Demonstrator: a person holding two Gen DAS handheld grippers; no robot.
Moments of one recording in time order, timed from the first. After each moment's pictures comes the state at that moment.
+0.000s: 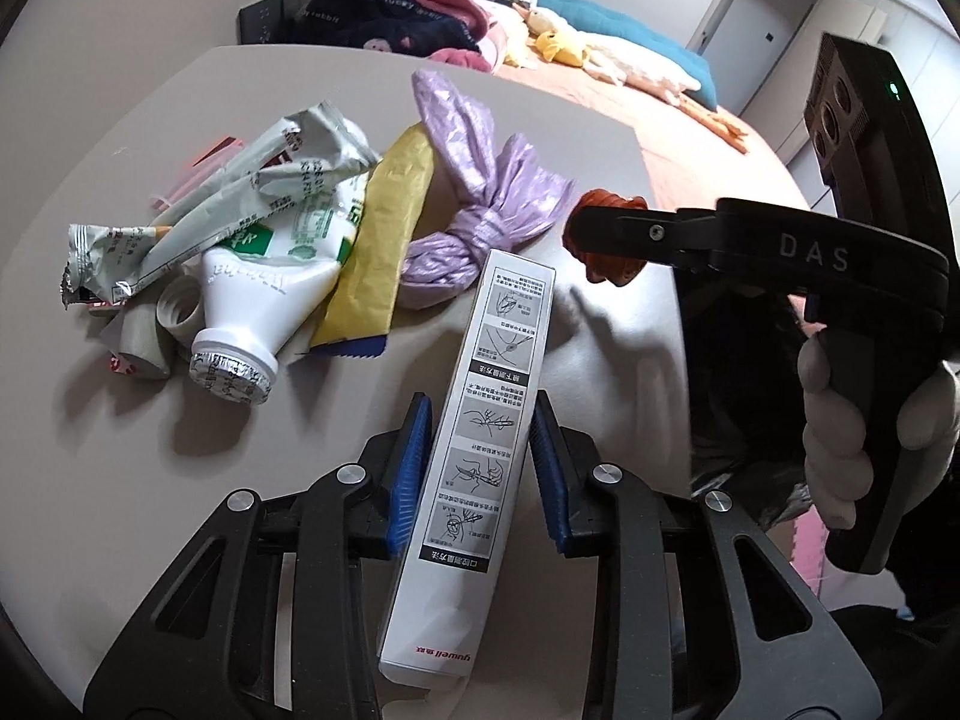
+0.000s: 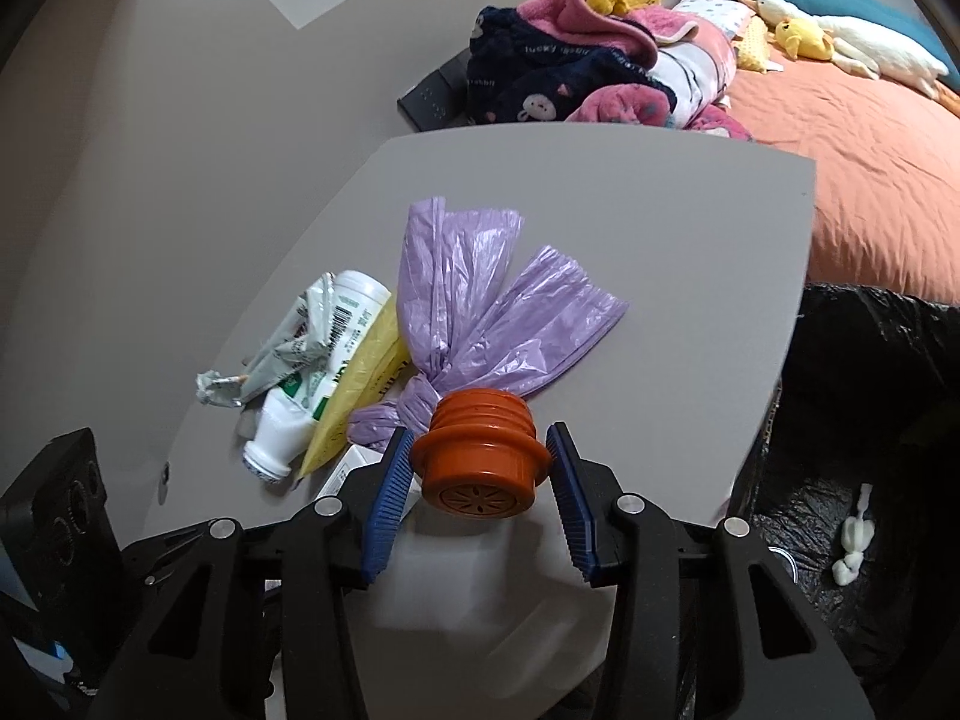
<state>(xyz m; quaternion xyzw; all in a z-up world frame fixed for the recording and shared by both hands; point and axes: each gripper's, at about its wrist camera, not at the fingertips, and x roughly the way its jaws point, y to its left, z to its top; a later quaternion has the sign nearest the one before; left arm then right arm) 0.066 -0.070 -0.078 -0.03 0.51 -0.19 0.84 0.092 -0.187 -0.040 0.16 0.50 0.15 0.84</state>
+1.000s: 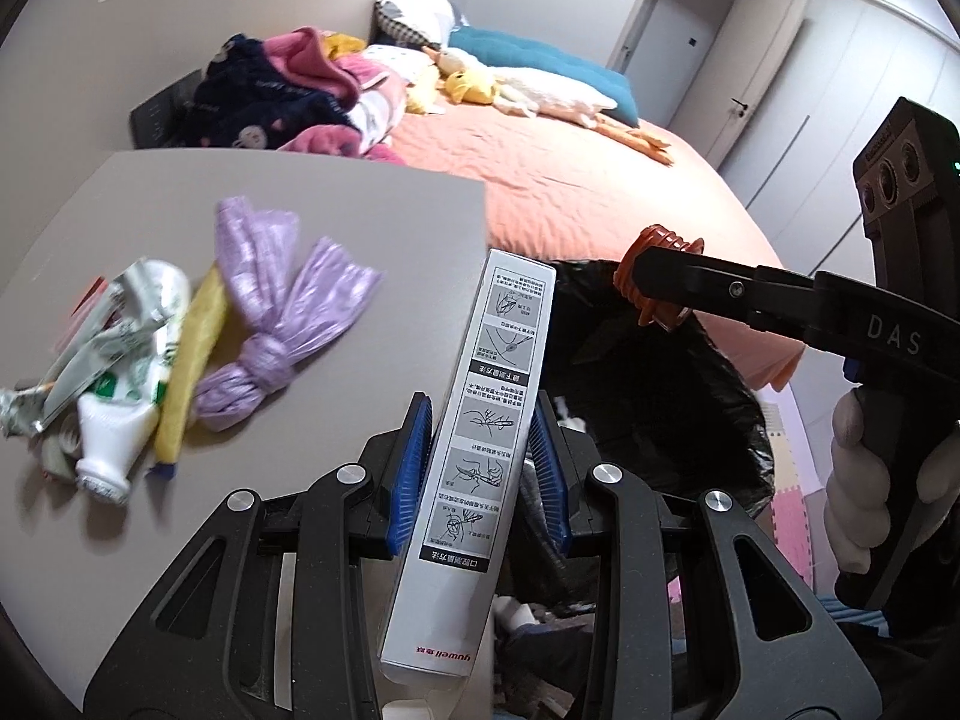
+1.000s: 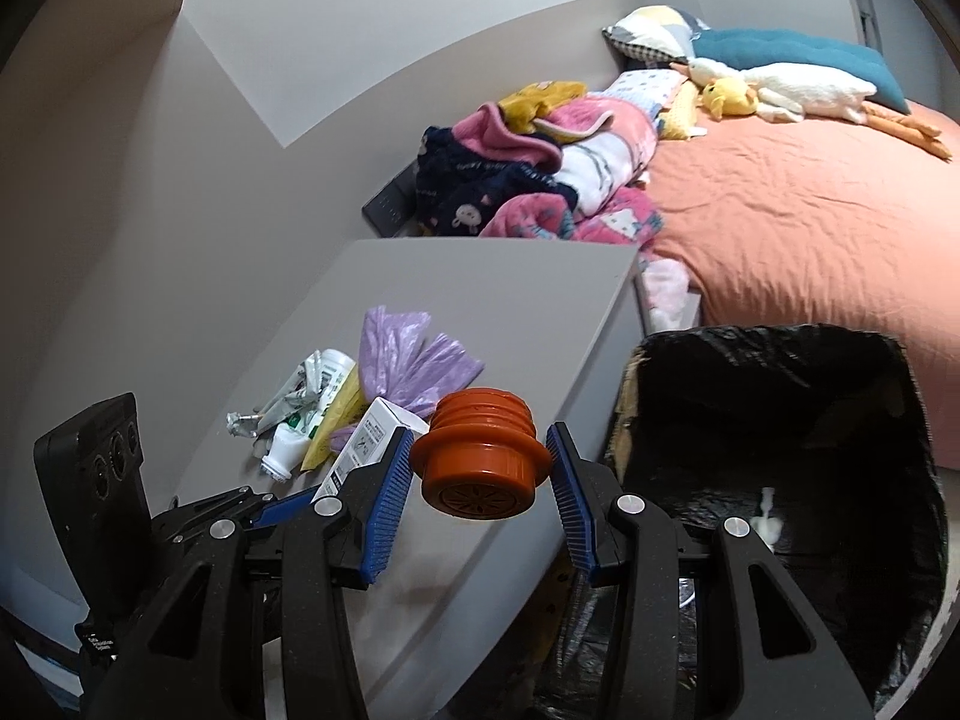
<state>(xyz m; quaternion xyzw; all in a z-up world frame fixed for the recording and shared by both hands) 0.066 -0.161 -0.031 -0.01 0.45 -0.27 0.85 0.017 -0.280 0.035 0.17 0.42 0.09 0.89</state>
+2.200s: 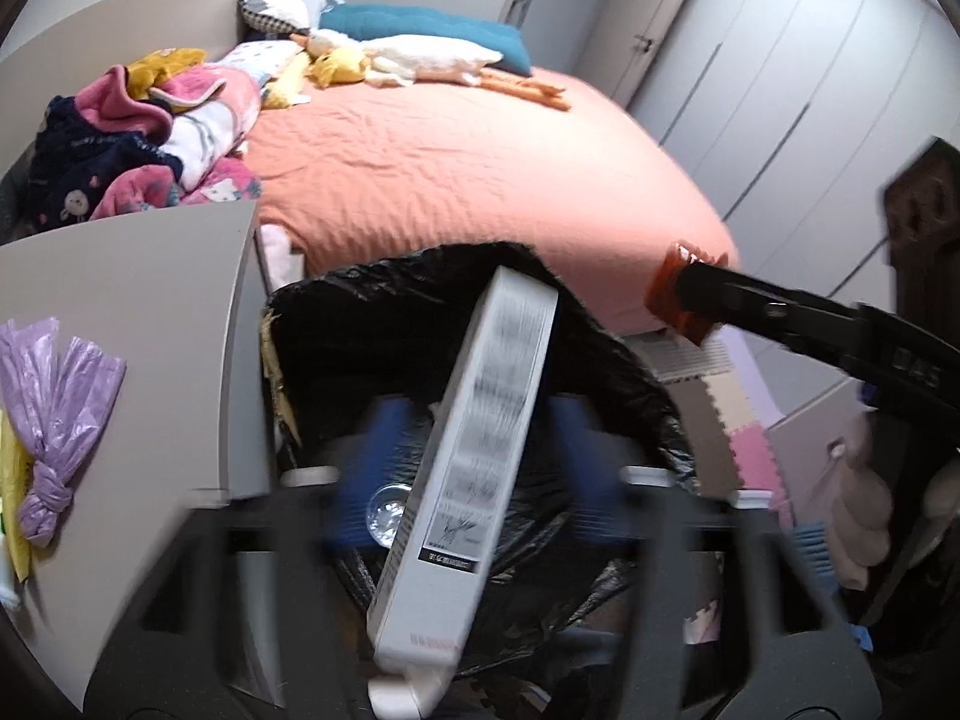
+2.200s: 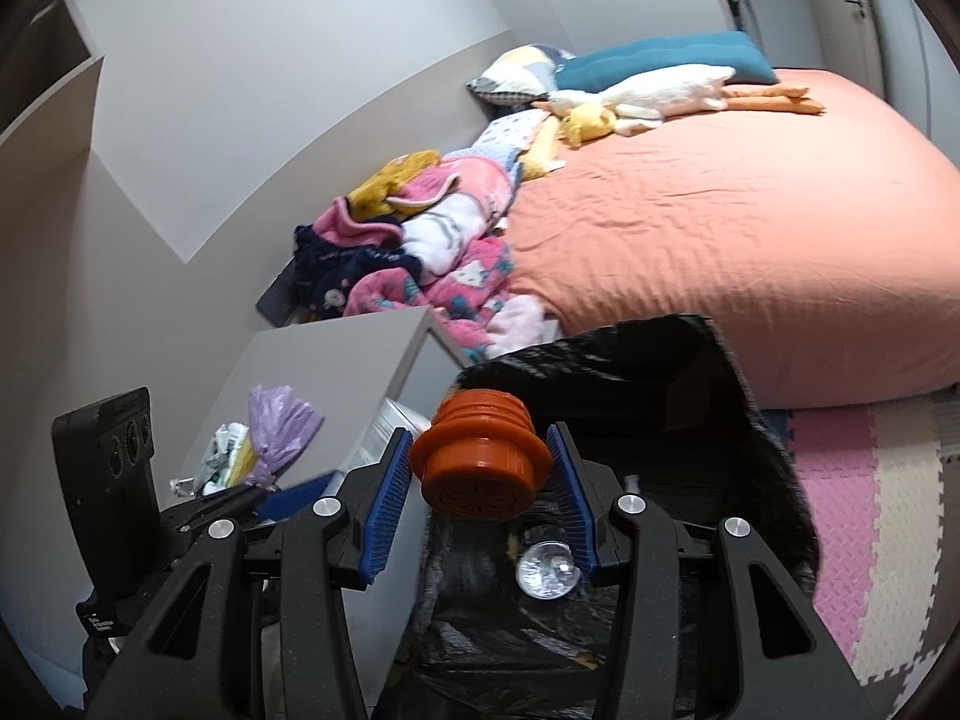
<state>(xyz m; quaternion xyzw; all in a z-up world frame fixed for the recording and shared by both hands) 0.076 -0.307 -0.027 0.05 0.46 -0.36 0.81 -0.068 -0.418 0.051 0.23 0.37 -0.04 0.90</state>
